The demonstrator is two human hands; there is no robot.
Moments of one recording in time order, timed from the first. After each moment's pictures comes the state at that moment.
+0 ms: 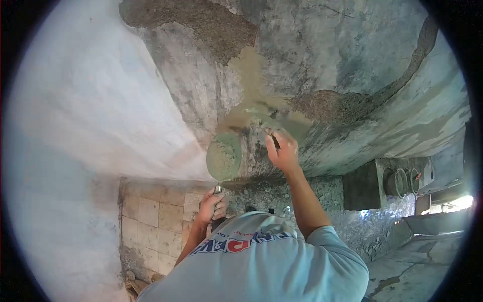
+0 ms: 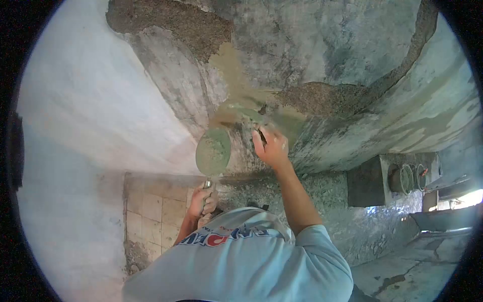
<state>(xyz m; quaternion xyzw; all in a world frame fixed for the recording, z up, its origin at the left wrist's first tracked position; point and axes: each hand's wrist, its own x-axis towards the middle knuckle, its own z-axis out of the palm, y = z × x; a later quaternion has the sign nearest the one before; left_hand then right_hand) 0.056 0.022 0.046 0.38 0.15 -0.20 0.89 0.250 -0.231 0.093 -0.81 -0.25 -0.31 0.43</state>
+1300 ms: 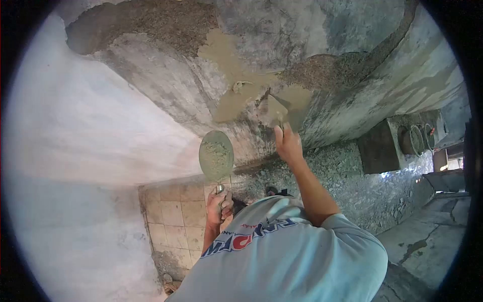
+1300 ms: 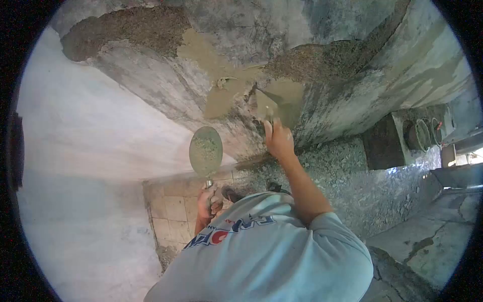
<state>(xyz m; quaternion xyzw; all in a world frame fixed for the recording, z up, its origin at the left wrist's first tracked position) 0.042 0.042 0.036 0.38 0.18 -0.17 0.89 0.220 -0.234 0.007 -0.91 -0.01 -0.18 0.38</state>
